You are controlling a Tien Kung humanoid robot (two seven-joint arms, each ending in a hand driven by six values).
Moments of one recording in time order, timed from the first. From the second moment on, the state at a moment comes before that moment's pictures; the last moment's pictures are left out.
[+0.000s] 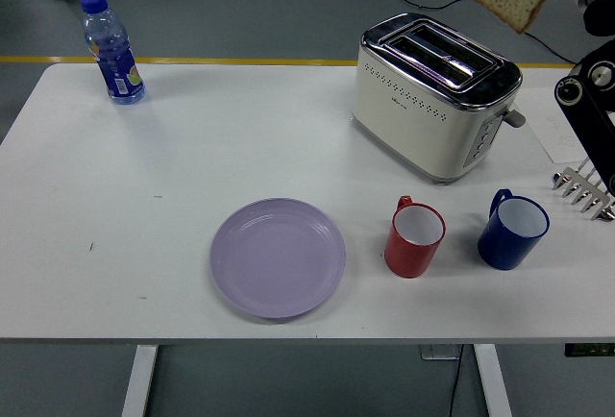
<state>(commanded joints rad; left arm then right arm) -0.14 0.07 -0.93 -0.18 1.13 0.03 0.25 1.00 -0.24 1.09 1.14 -2.03 -0.16 -0.44</state>
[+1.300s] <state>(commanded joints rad) -0.16 0.07 -0.94 -0.18 1.15 0.03 0.25 1.05 -0.07 1.01 0.80 -2.04 -0.24 -0.38</state>
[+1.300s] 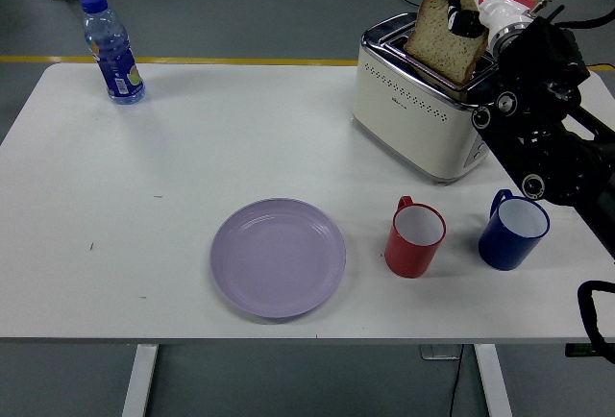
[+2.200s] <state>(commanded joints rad) -0.16 0.07 -0.94 -0.18 1.17 0.03 0.25 1.08 -0.02 0.99 0.74 -2.05 -0.20 -0.36</state>
